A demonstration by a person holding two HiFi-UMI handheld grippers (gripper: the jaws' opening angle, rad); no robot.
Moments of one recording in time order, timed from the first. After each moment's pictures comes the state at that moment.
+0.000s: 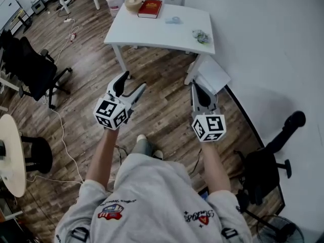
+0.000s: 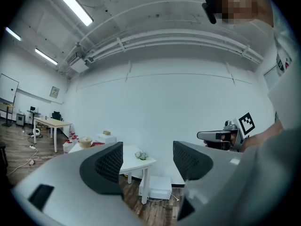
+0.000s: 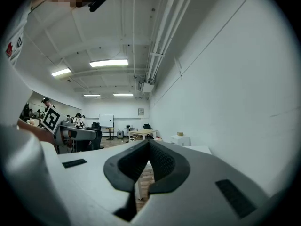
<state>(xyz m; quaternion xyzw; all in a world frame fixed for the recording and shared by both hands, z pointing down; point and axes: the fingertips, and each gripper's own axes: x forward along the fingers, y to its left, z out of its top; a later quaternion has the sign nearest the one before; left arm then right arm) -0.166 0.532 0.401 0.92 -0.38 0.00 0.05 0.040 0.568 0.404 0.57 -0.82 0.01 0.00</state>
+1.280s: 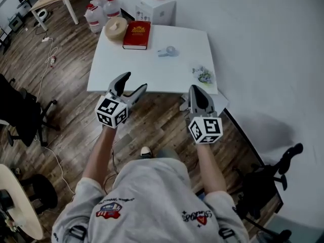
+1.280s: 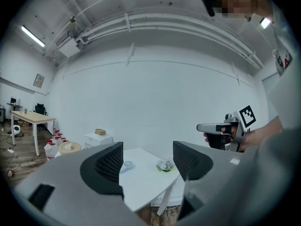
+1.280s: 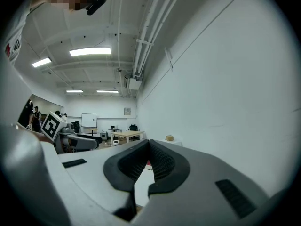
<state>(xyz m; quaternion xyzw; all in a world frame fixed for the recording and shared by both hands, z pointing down) -0.135 0.075 0.429 0.95 -0.31 0.02 0.07 0.055 0.140 0.405 0.63 -0.77 0.02 0.00</state>
